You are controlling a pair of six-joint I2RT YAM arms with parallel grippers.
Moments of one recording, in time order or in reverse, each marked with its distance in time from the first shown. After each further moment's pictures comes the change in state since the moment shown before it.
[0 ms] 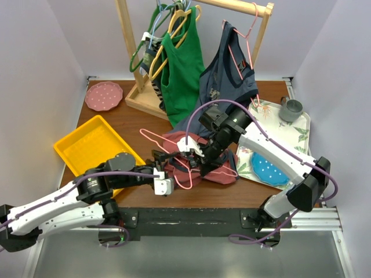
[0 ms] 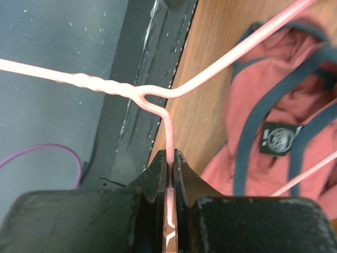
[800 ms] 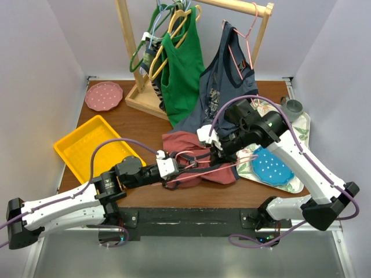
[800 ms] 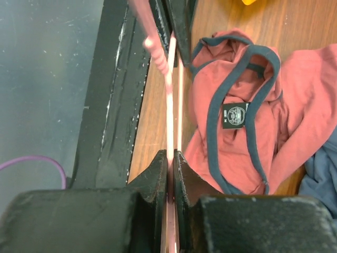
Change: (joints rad) left arm 0.000 0.085 -0.179 0.442 0.005 -0.525; right arm -0.133 -0.216 0.003 0.045 -0.013 0.034
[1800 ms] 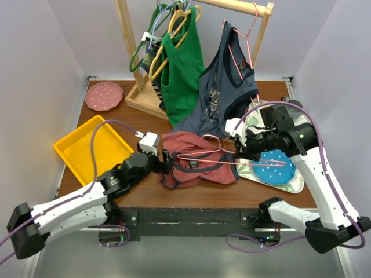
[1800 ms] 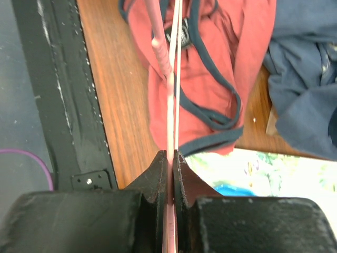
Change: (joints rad) left arm 0.197 0.034 -0.131 -0.081 -0.469 -0.616; right arm -0.291 -0.210 -0.117 -0.026 0.128 0.031
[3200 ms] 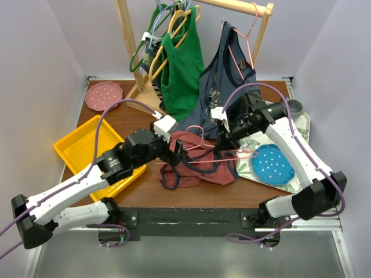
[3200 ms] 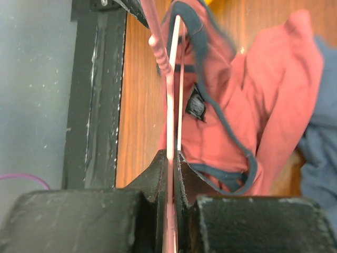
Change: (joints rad) left arm 0.000 0.194 0.457 -0.274 0.235 0.226; right arm -0.006 0.310 0.015 0.111 -0.350 -0.117
